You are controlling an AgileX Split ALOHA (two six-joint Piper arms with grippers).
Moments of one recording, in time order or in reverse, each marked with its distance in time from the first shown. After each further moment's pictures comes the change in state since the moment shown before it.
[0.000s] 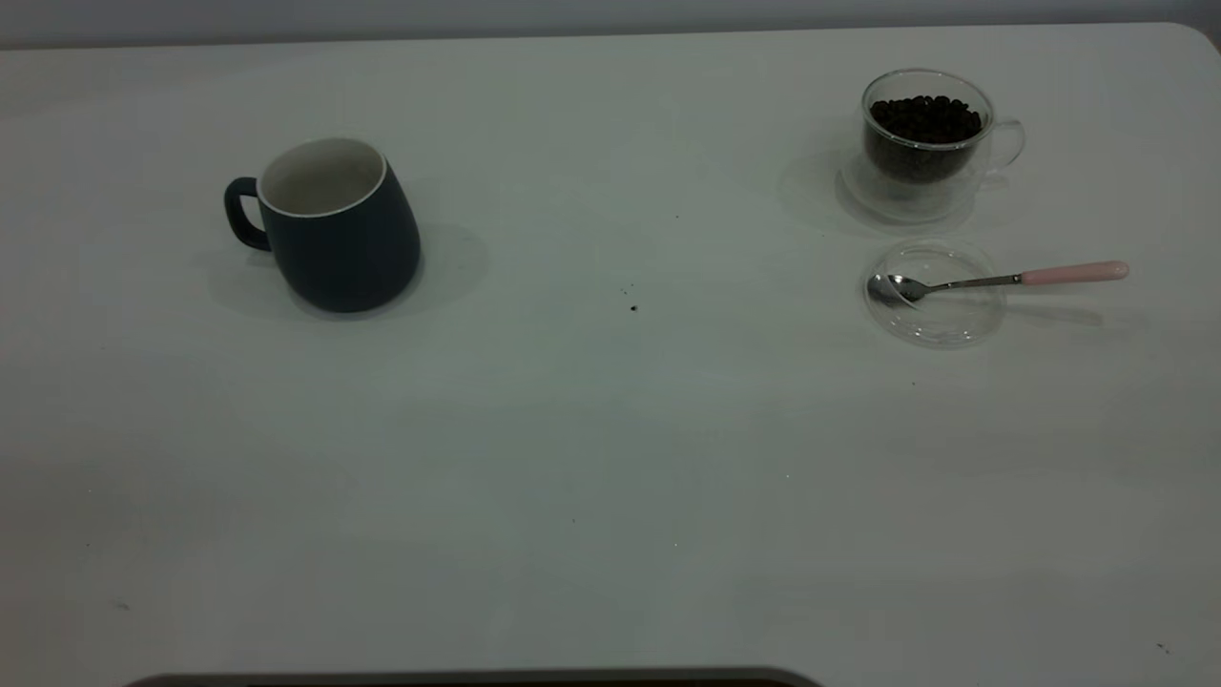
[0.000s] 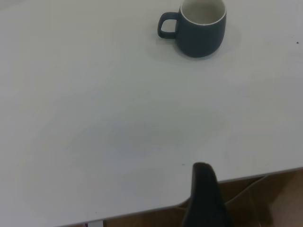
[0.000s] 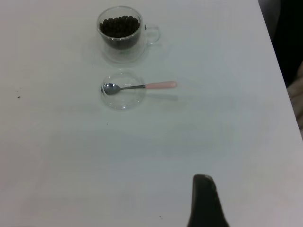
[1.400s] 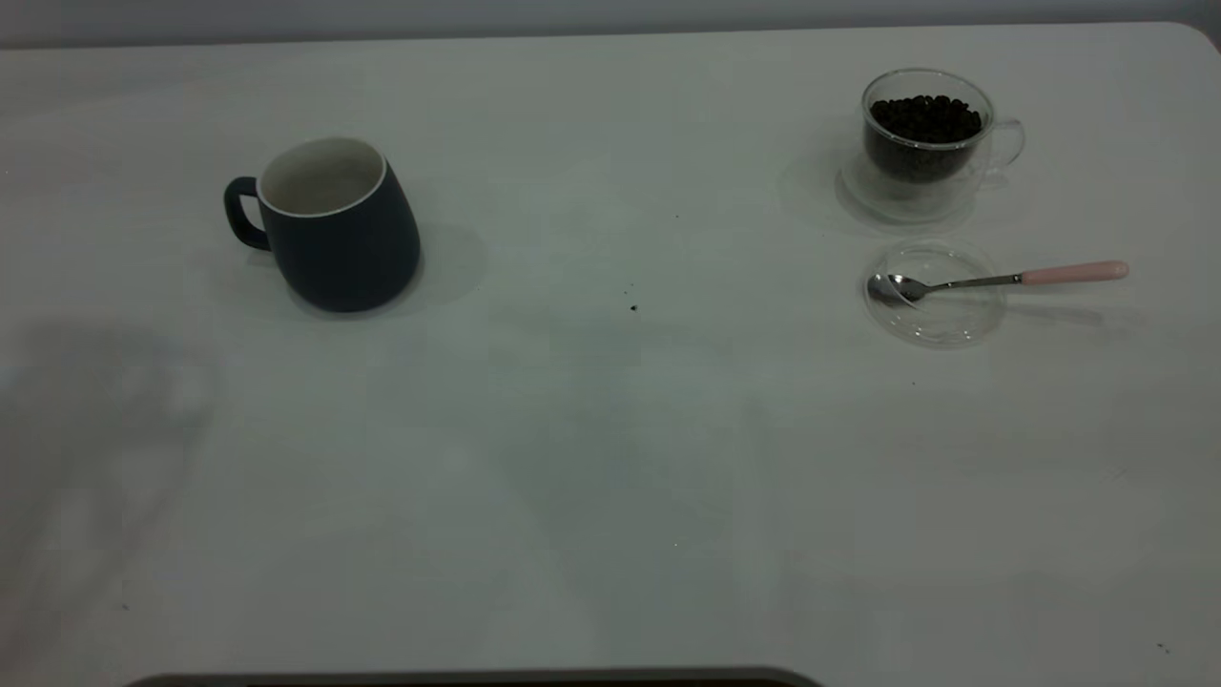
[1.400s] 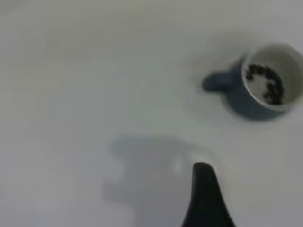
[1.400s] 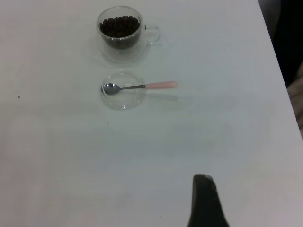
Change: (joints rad) left arm 0.000 1.429 -0.449 0.053 -0.675 0.035; right arm 0.000 0.000 0.000 0.000 0.000 0.000
